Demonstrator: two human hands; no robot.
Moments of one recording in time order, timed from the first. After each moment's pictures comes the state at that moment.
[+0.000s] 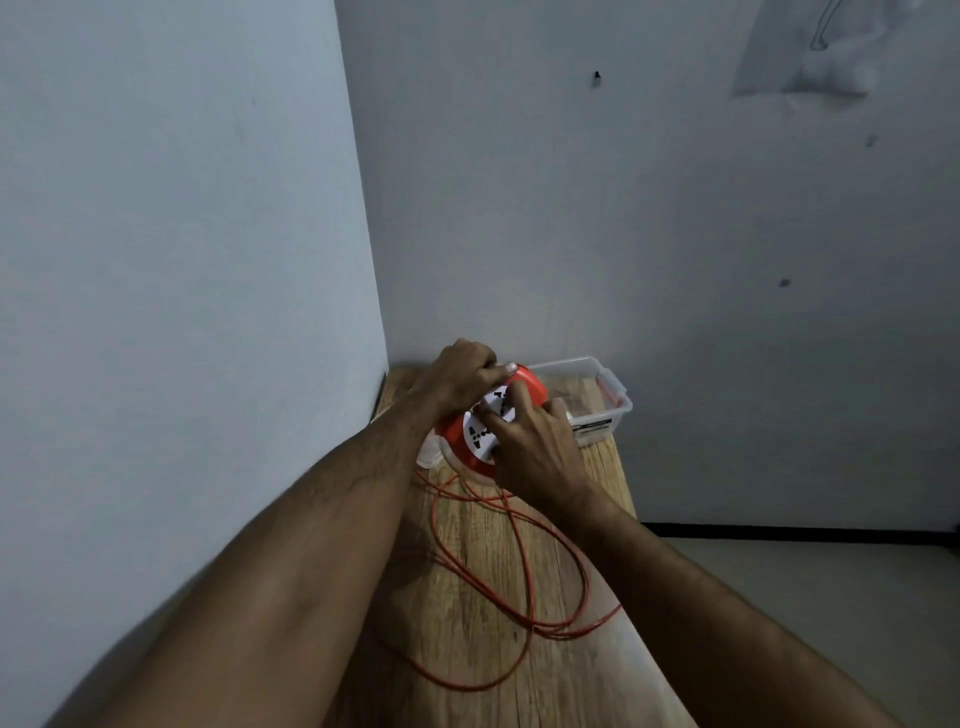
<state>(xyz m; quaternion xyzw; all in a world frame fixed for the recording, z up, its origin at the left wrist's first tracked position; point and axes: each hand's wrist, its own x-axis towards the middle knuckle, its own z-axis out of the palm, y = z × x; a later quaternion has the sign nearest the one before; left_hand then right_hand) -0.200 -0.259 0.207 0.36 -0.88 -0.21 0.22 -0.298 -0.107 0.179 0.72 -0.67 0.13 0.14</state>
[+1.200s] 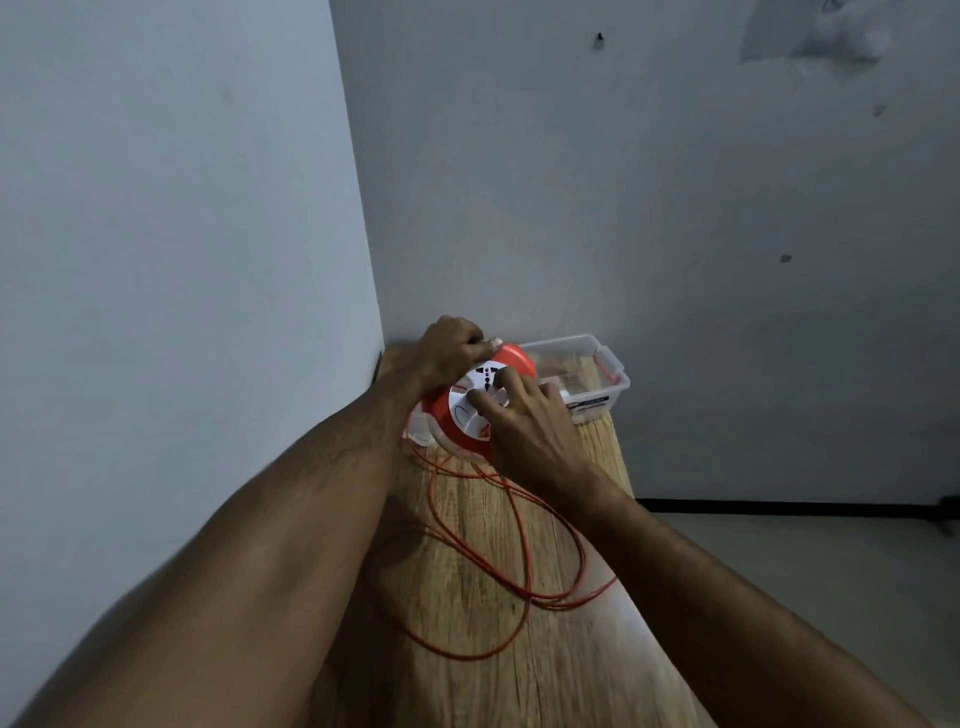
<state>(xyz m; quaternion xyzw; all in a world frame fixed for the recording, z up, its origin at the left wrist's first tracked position) -0.186 -0.261 0.204 0.36 -0.87 -0.25 0.23 -0.293 -0.103 0.172 0.73 -0.65 0.13 0.16</state>
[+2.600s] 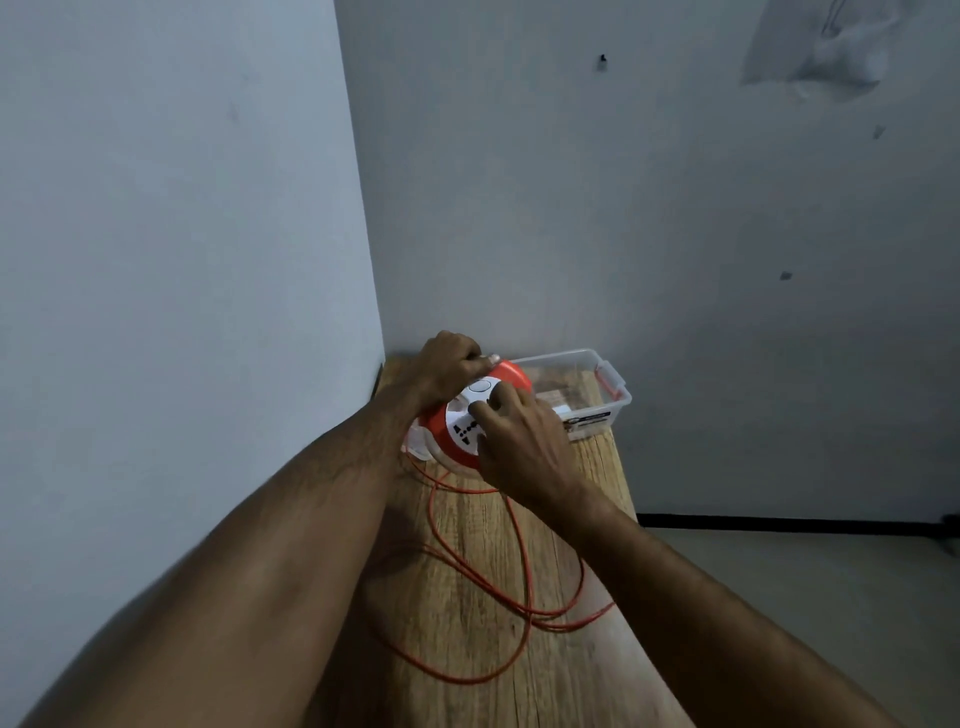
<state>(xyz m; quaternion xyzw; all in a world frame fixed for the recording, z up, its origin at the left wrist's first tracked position) -0.184 -0.265 0.204 0.37 -0.87 -0.23 0.22 -0.283 -0.109 0.174 0.72 -0.64 0.20 0.17</state>
